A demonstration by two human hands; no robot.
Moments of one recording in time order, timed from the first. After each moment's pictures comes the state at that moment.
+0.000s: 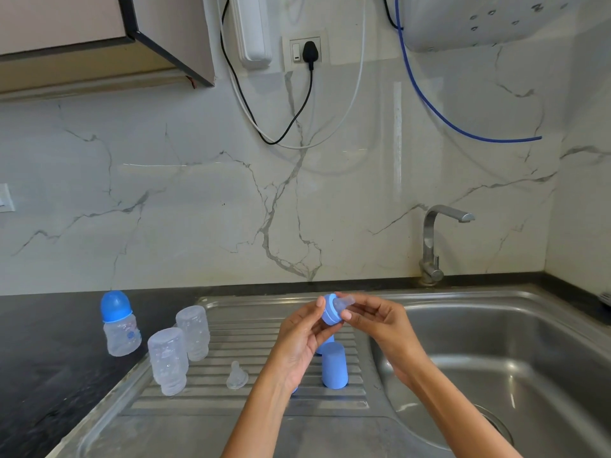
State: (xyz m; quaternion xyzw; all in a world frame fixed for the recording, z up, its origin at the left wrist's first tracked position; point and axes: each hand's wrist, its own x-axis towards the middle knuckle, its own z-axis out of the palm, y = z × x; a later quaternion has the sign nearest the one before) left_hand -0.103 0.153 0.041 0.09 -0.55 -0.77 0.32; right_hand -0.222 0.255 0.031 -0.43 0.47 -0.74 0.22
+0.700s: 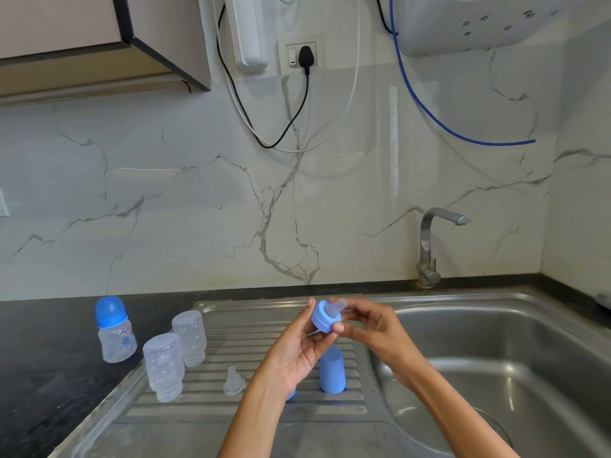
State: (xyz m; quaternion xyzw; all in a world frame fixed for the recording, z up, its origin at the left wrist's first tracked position) left_hand -0.106 0.145 0.043 0.13 -0.42 -0.87 0.23; right_hand -0.228 0.252 0.030 -0.50 0.50 -0.68 0.19
